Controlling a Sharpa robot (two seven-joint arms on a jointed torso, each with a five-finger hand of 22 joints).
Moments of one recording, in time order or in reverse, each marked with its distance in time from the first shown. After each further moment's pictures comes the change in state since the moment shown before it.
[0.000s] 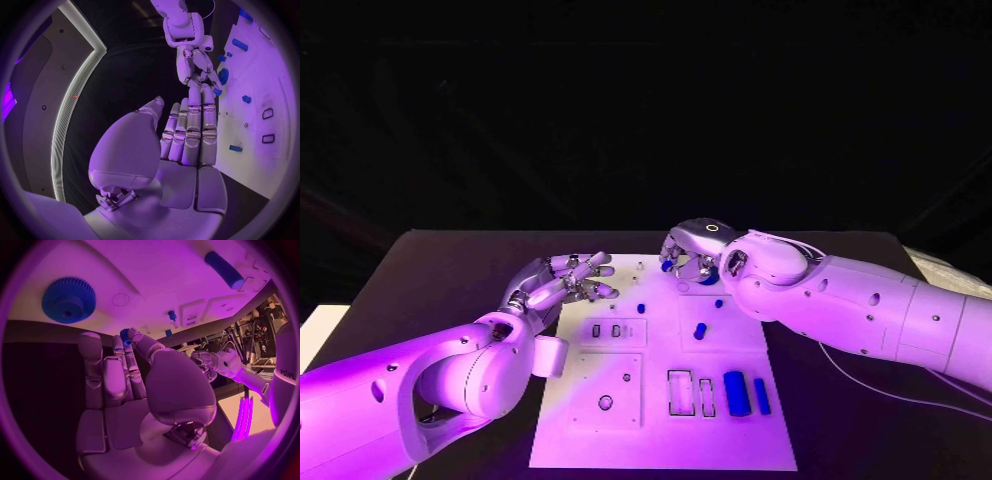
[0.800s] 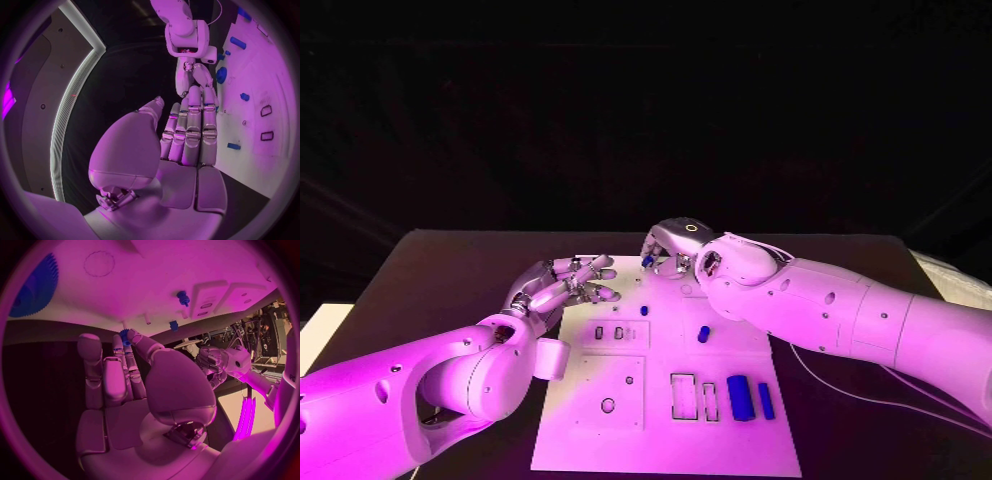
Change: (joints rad) left arm 0.000 0.002 0.000 -0.005 0.003 0.003 -0.003; left_hand 0.000 0.000 0.000 0.000 0.000 0.000 0.000 0.000 0.000 0.000 0.000 -0.004 0.000 0.000 0.000 0.000 0.001 0.000 0.000 0.000 0.000 0.000; right arm -0.006 0.147 0.000 -0.146 0.015 -0.062 0.000; right_hand 0.000 0.000 0.024 0.011 -0.009 -0.013 0.012 -0.017 0.006 0.000 0.000 -0.019 -0.010 0.000 0.000 0.009 0.008 0.000 -0.004 0.004 0.012 0.013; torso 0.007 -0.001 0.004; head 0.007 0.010
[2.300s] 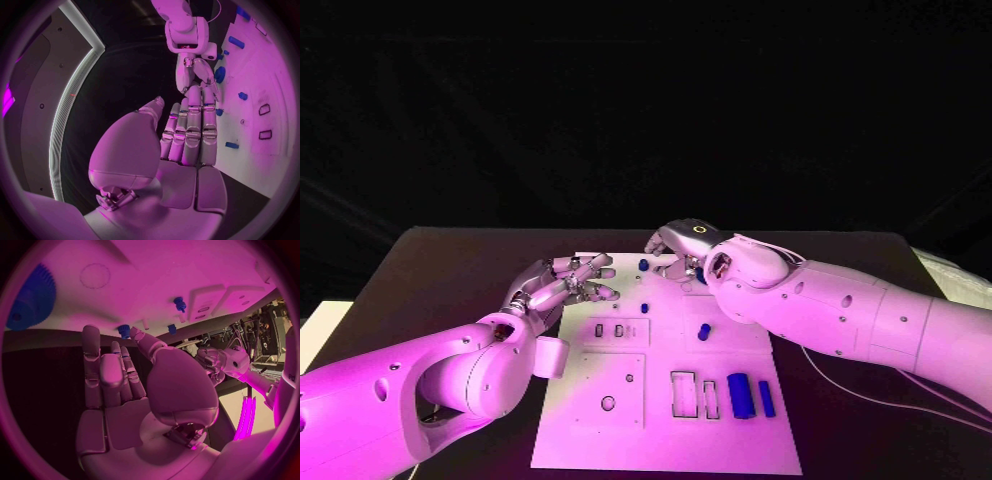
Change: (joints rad) left arm 0.000 -0.003 0.000 -0.001 0.002 0.002 -0.007; left_hand 0.000 0.000 0.007 -0.007 0.000 -0.004 0.004 -0.004 0.000 0.000 0.000 -0.002 0.000 0.000 0.000 0.004 0.012 0.000 0.000 0.000 0.000 0.000; right arm -0.005 -0.067 0.000 0.075 0.006 -0.003 -0.014; right_hand -0.009 -0.087 -0.033 0.037 0.030 -0.178 0.036 -0.027 -0.020 -0.195 0.043 0.020 -0.002 0.000 0.036 -0.085 -0.129 0.000 -0.113 0.041 -0.094 -0.169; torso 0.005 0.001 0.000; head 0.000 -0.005
